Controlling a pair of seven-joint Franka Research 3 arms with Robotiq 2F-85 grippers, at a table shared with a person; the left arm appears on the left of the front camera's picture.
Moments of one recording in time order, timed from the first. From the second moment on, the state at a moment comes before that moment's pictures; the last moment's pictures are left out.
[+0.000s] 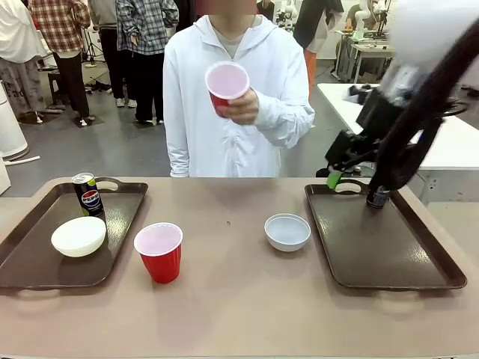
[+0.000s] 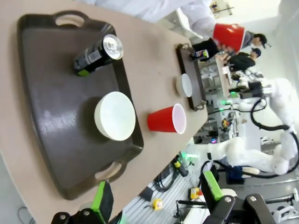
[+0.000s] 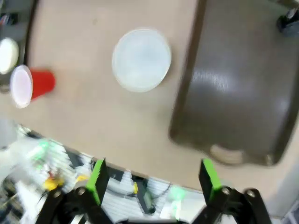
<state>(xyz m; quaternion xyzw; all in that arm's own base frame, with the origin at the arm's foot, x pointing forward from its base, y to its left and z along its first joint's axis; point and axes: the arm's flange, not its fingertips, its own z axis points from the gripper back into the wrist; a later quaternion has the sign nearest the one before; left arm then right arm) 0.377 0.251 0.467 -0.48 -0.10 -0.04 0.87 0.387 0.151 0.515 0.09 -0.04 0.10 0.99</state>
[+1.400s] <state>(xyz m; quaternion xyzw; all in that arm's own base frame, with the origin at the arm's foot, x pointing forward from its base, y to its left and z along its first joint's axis) 0.377 0.252 0.469 -0.48 -0.10 -0.04 0.87 0.310 0.139 0.513 0.02 0.06 0.08 0.99</state>
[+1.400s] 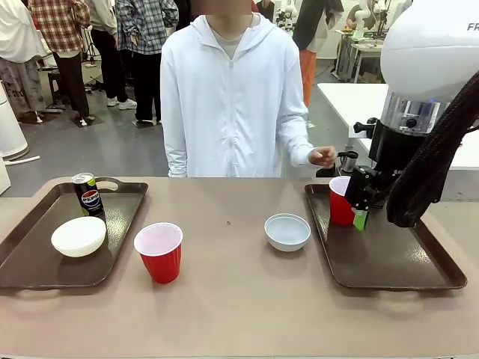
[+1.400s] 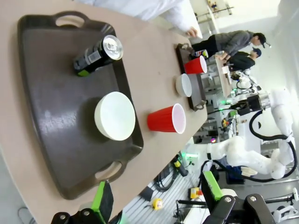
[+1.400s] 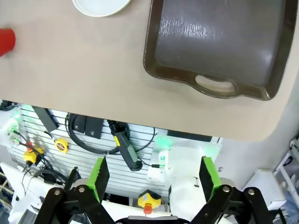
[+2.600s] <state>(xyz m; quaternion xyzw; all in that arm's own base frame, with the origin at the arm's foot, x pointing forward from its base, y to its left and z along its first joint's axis) 0.377 0.253 0.469 -0.48 -0.10 -0.04 0.87 0.447 0.212 0.427 -0.03 -0.06 -0.07 1.00</state>
